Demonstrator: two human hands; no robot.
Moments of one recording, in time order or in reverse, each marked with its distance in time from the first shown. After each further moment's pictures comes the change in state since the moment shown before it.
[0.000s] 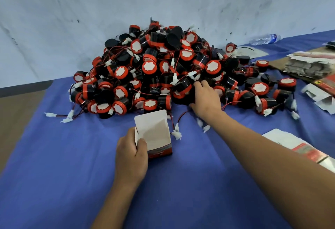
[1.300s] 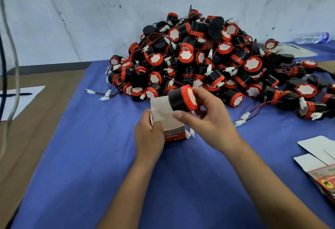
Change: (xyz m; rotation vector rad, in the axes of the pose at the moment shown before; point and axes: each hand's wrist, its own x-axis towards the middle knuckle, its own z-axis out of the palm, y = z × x) left_hand 0.007 0.000 -0.029 -0.137 0.146 -0.134; right_hand -0.125 -0.092 -0.034 1.073 -0.095 -0.415
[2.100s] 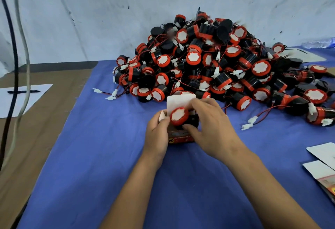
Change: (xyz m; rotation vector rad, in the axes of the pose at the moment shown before) left_hand 0.001 0.002 0.000 -0.404 -0.182 -0.115; right_hand -0.003 0.005 0.013 -0.683 -0.097 -0.028
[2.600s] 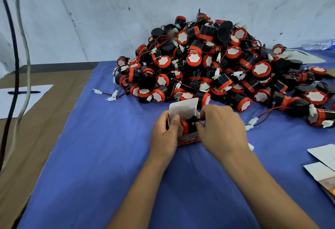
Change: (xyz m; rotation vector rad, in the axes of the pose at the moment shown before) left_hand -0.002 -0.004 0.009 0.154 0.016 0.126; right_hand 0.001 -0.020 -0.016 -0.333 -0.010 0.332
